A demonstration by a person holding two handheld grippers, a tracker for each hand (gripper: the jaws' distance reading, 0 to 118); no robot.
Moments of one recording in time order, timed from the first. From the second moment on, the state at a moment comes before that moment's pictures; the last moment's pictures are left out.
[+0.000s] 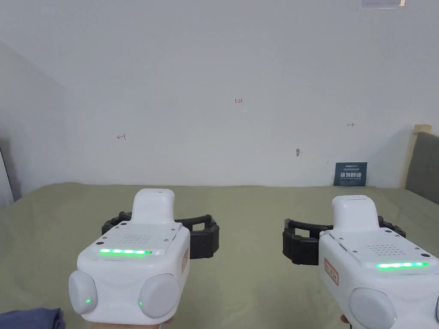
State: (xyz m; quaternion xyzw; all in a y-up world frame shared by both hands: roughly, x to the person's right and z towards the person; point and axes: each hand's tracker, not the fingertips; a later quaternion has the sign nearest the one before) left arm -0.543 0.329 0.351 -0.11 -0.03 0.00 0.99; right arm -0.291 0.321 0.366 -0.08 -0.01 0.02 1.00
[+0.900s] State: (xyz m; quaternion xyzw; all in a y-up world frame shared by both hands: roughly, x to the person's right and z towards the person) left arm -0.542 0.327 0.351 -0.12 -0.02 0.00 0.99; right arm -0.285 0.312 0.360 -0.05 -0.04 0.06 1.00
